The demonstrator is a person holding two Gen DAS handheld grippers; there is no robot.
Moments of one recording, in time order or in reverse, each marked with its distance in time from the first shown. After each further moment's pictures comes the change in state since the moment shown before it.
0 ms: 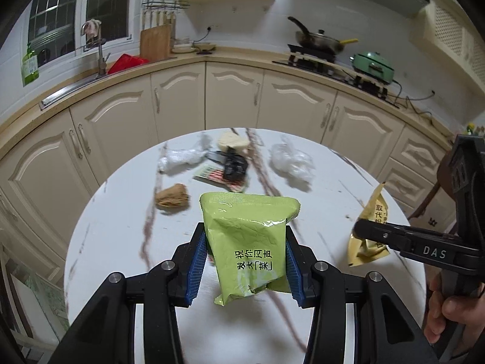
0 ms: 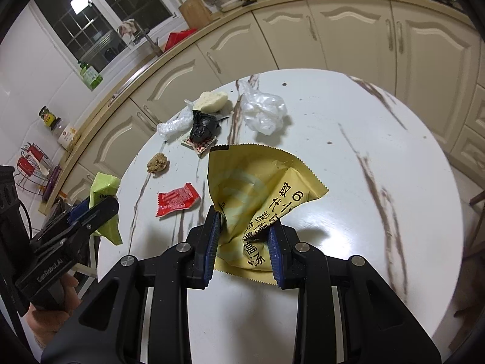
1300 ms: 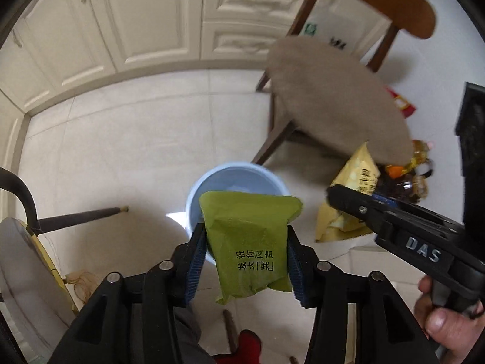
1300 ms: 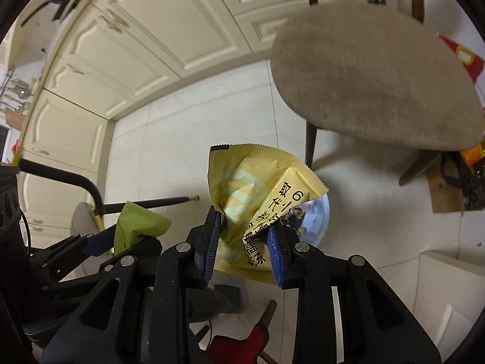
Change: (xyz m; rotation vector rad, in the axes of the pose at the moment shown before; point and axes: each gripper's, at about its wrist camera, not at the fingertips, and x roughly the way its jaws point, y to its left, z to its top) left arm 0.248 -0.475 -0.130 0.536 0.674 -0.360; right arm -0.126 -0.450 -0.200 0.718 0.051 -0.374
